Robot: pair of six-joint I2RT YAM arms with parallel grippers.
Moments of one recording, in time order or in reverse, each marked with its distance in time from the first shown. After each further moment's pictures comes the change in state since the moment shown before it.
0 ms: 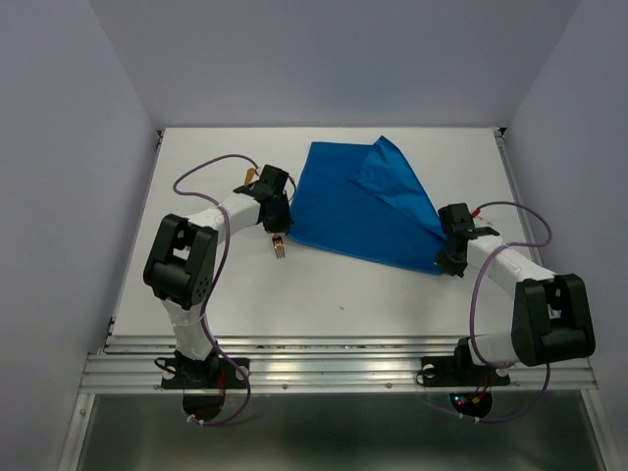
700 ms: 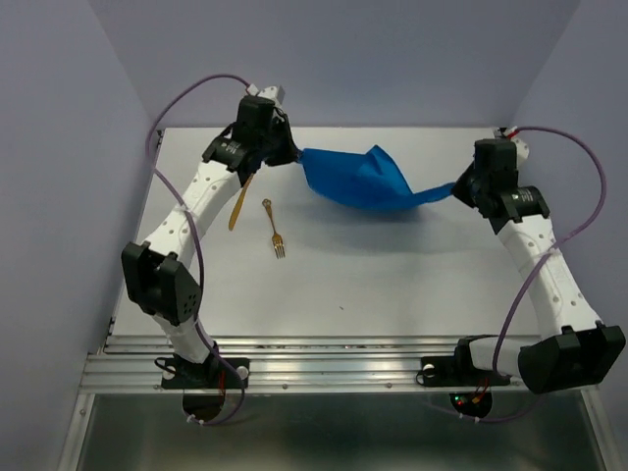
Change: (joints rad) left arm 0.006 -0.119 0.482 -0.172 0.081 0.085; right arm 0.000 -0.144 0.501 -0.127 -0.017 -0.100
